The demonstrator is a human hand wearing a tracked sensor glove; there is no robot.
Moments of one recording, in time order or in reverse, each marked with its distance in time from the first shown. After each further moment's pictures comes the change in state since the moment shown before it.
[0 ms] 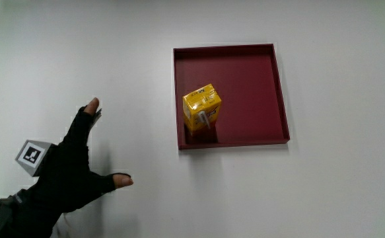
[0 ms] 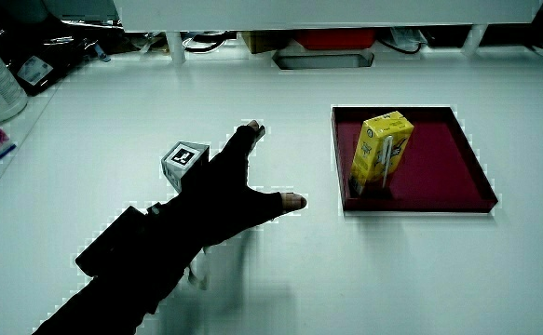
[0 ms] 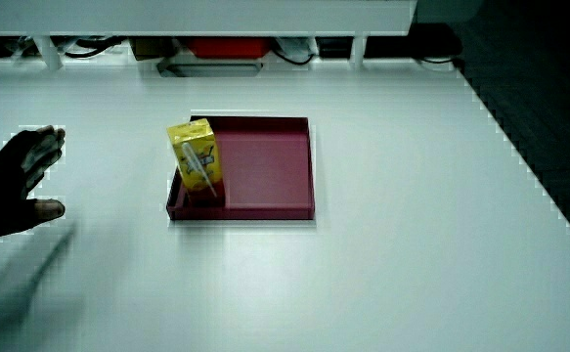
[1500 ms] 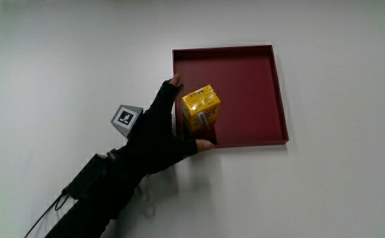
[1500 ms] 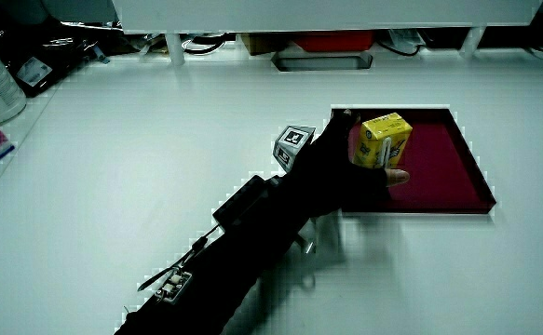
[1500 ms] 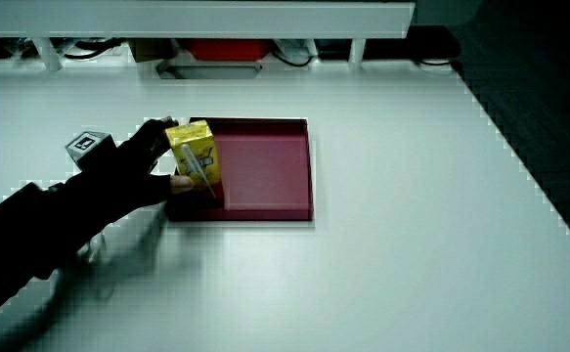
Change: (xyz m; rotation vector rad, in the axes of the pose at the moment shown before) arm -0.003 0.114 -0.098 -0.043 -0.080 0.052
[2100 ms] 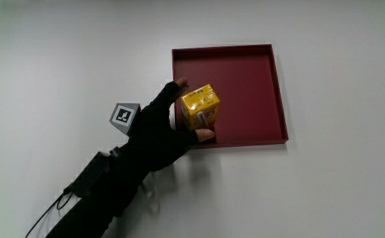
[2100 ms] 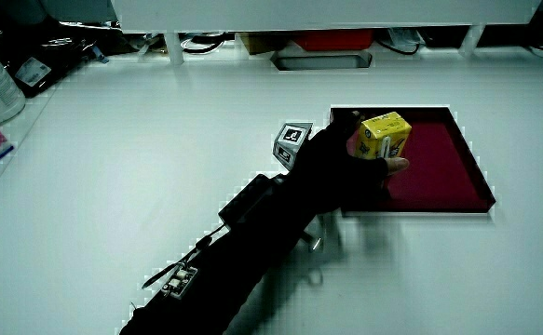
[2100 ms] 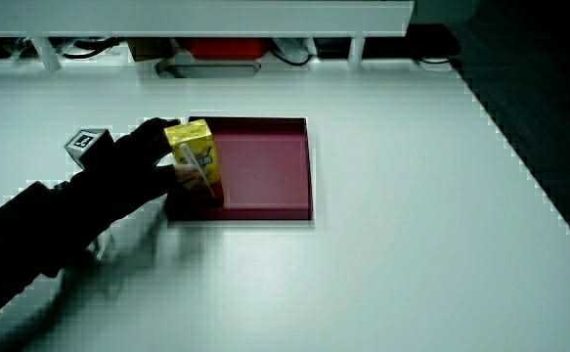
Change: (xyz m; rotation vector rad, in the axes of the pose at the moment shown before) arm -0.001 0.001 0.005 0.114 -0.021 -0.038
